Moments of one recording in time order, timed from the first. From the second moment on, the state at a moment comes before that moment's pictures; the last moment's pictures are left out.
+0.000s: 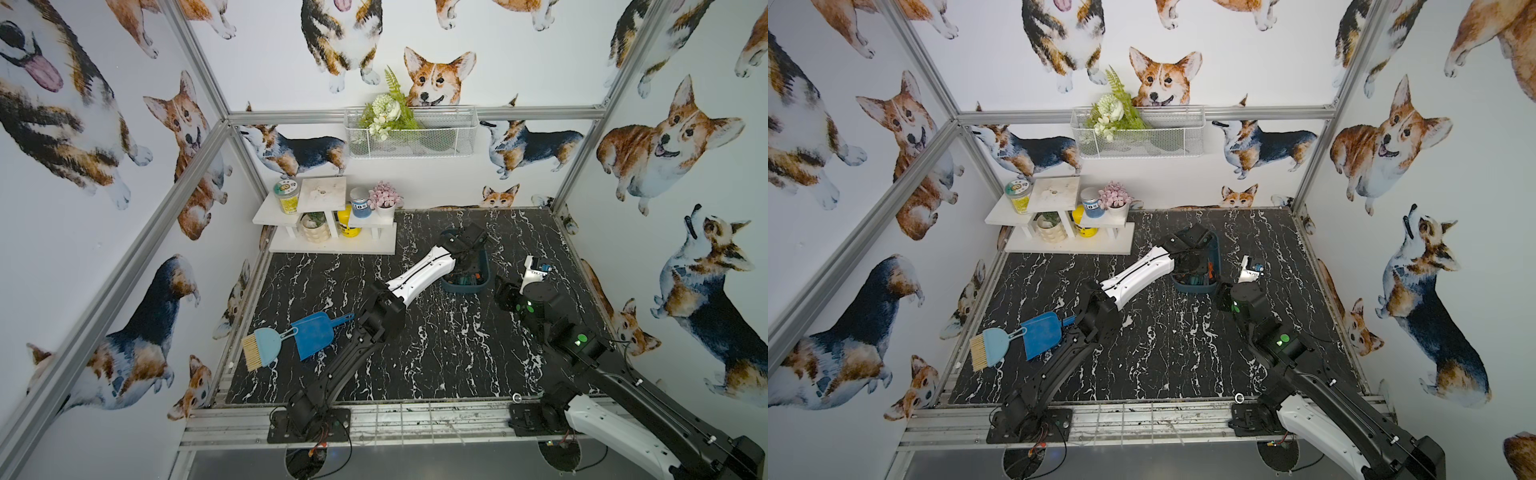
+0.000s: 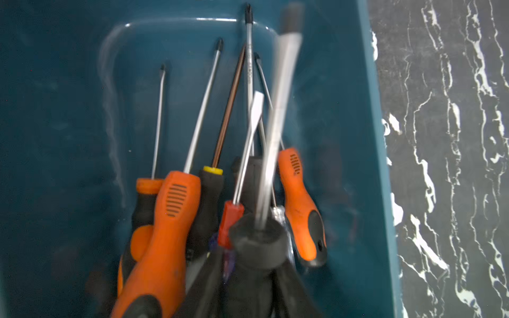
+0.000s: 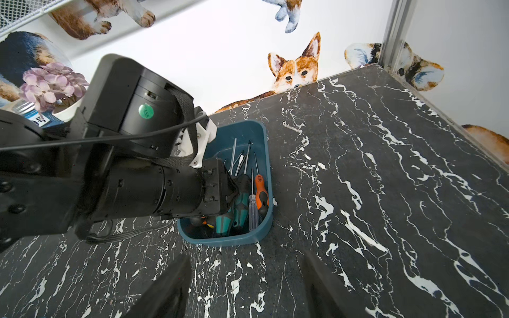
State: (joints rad) left arm -0.80 2.69 2.66 -1.03 -0.08 -0.66; right arm 0.55 0.76 0.62 -0.32 0.47 0.54
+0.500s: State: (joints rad) left arm -0.84 2.38 2.56 -0.99 -0.26 -0.57; right arm 0.47 0.83 0.68 -0.35 0.47 0.57
